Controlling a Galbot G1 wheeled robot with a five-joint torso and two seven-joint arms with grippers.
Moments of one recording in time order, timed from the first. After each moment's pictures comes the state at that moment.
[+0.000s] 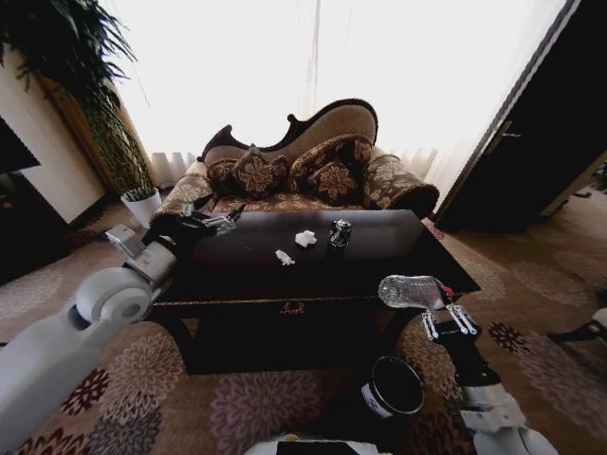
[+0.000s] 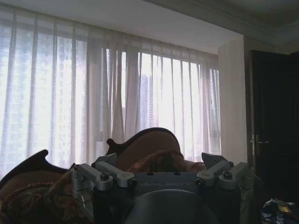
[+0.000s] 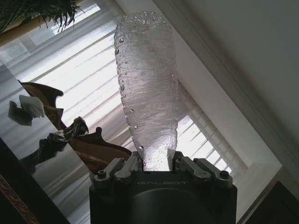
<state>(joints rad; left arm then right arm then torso) 1.05 -0.52 -0.54 -2.08 -1.09 0.05 -0.04 -1.88 1.31 0.93 2.21 -0.45 0.51 0.21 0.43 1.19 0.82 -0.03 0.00</state>
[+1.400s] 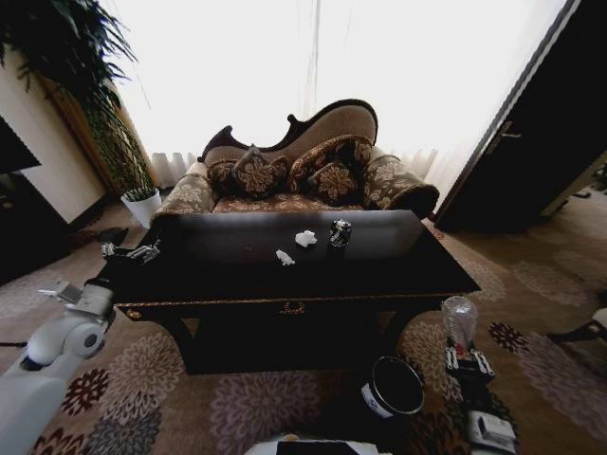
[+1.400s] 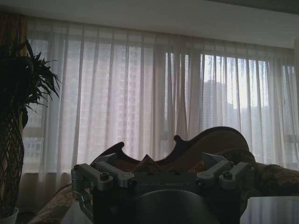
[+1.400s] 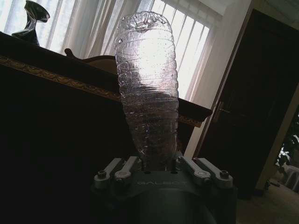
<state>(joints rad) 1.43 -0.67 -0.84 -1.90 -0.97 -0.17 0.05 -1.81 1.38 0.84 1.82 0.04 0.45 0.16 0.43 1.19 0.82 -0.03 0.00</state>
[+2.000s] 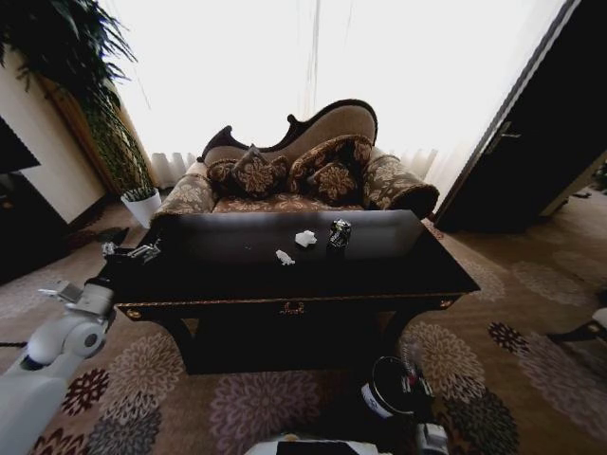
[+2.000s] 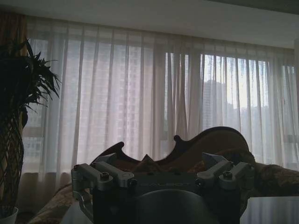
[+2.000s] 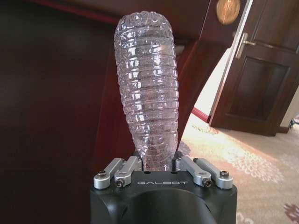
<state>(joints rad) 1.43 -0.67 -0.84 -1.91 -0.98 -0.17 0.05 -1.45 1.42 0.75 1.16 0.03 0.59 0.06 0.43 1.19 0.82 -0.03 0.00</state>
